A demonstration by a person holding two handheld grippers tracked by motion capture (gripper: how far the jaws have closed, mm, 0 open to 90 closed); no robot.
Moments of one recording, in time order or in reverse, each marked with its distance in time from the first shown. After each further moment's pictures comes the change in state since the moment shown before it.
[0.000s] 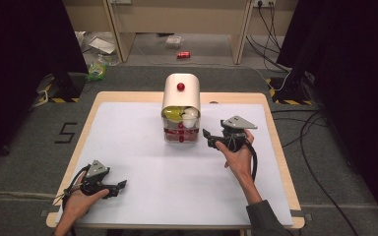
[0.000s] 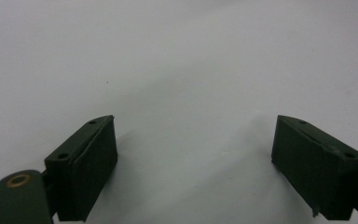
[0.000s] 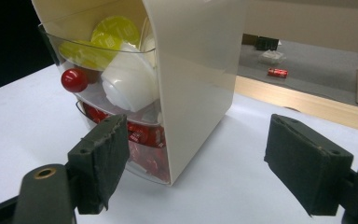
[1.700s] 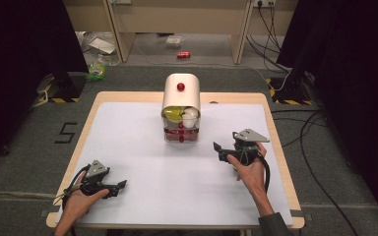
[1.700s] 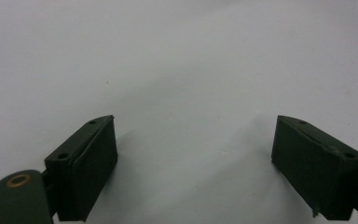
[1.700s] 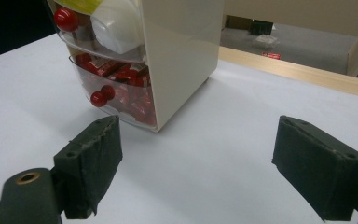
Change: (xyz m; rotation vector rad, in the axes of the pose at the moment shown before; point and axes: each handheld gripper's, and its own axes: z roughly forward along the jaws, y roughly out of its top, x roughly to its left) left arm 0.000 0.000 0.000 0.000 -0.006 -0.004; right arm -0.011 -0.032 -0.035 0.053 -0.025 -0.001
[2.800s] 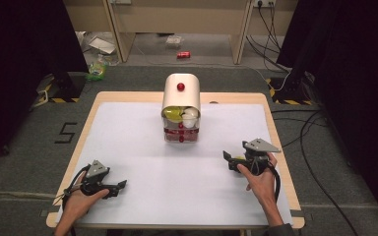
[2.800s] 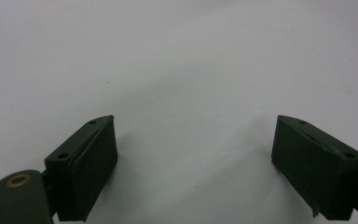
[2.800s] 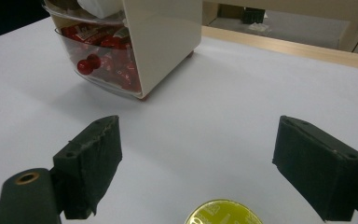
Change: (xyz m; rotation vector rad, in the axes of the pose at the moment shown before) left arm 0.000 0.000 0.000 0.000 0.008 0.006; right arm -0.012 -0.027 -0.024 0.030 -0.028 0.030
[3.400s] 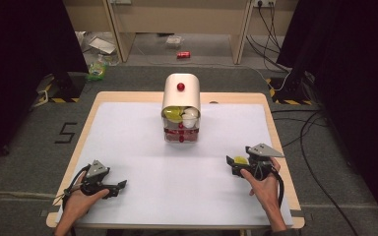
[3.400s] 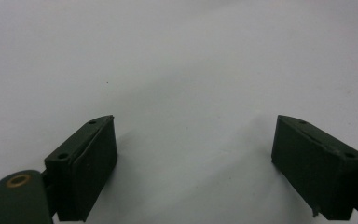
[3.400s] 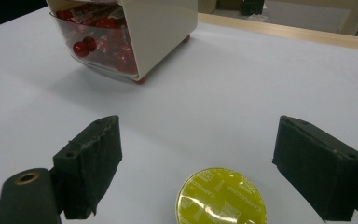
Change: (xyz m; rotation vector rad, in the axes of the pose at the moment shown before) left arm 0.000 0.000 0.000 0.002 0.001 0.002; right arm -0.003 -0.015 -0.008 0.022 -0.003 0.017
